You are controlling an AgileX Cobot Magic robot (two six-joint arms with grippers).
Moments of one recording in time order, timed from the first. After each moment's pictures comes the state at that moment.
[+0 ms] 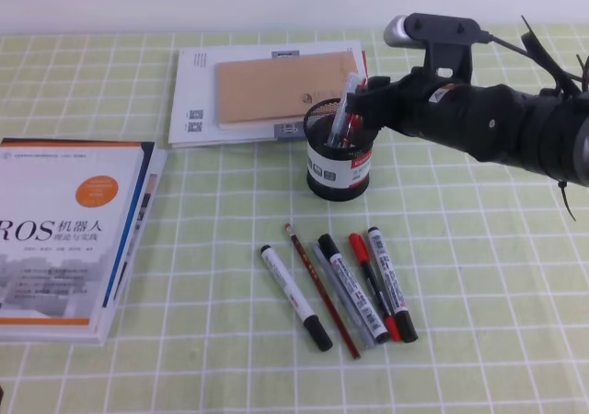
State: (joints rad) left arm -0.05 -0.01 0.03 -0.16 0.38 0.07; right arm 0.48 1.91 -1.33 0.47 -0.04 -0.10
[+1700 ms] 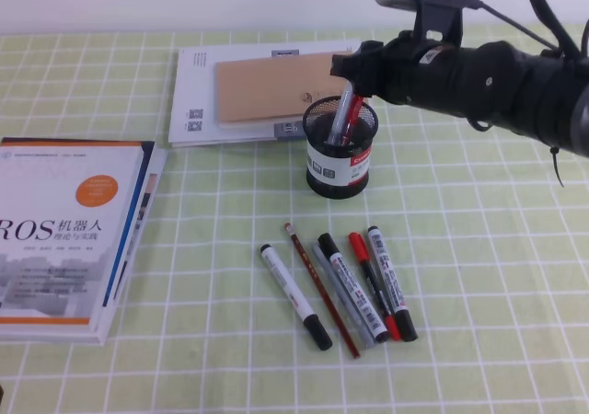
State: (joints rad) left arm -0.05 -0.01 0.03 -0.16 0.38 0.07; right arm 0.47 1.94 -1.47 0.53 0.08 -0.10
